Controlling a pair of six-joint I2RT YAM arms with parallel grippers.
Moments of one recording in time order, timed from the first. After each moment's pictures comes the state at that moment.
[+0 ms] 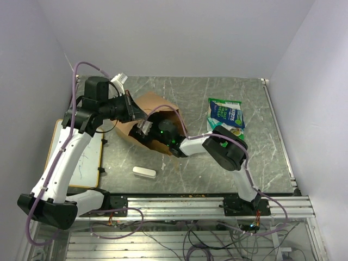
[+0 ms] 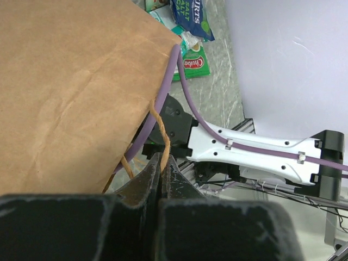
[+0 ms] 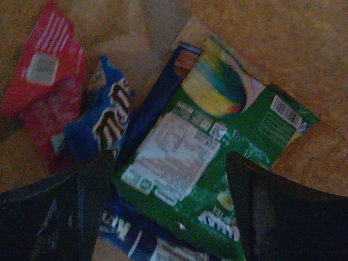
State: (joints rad) left arm -0.29 1.16 1.37 -0.79 0.52 -0.58; right arm 0.92 2.14 1.15 0.81 -0.05 -0.59
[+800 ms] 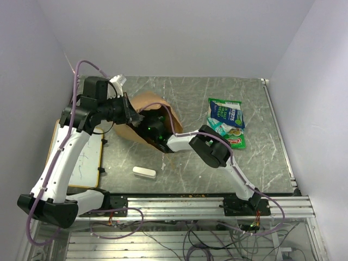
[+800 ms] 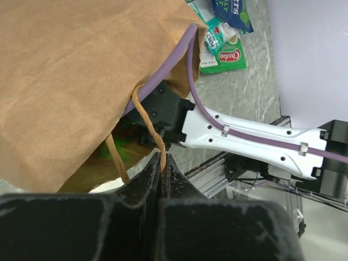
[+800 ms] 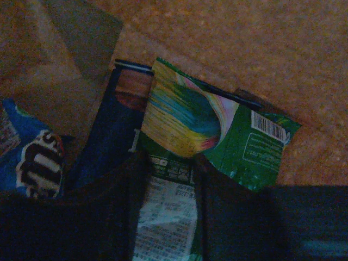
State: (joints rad) left arm -0.29 1.19 1.43 -0.93 0.45 -0.45; right arm 0.94 2.41 1.51 0.79 0.23 -0.55
